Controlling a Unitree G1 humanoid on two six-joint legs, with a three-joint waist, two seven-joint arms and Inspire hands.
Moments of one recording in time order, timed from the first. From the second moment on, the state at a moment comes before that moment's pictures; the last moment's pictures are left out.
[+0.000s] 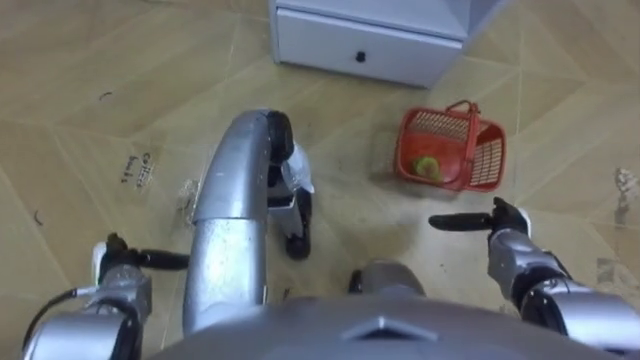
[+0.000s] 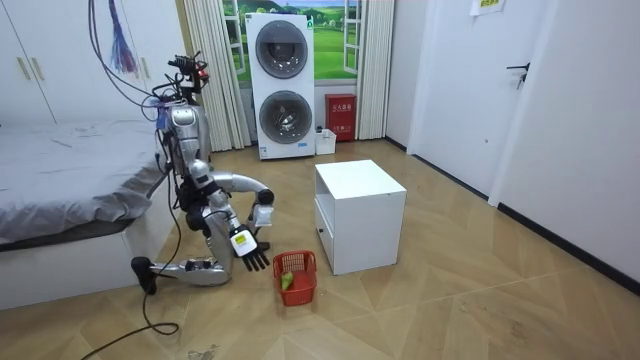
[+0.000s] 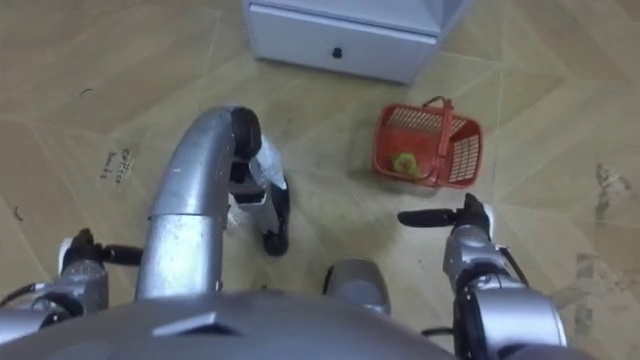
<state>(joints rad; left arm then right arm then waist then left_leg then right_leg) -0.07 0.30 -0.10 1.40 -0.18 -0.07 0.33 -0.13 -0.19 -0.04 1.14 0.14 0.00 -0.28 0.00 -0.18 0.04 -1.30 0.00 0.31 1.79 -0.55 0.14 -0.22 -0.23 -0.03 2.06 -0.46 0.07</state>
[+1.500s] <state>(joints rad) 0.05 0.30 -0.30 1.34 -0.21 -0.09 0.20 -0.23 -0.32 0.06 1.00 0.21 -0.11 -0.30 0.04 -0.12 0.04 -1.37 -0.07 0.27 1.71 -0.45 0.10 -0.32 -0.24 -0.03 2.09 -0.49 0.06</state>
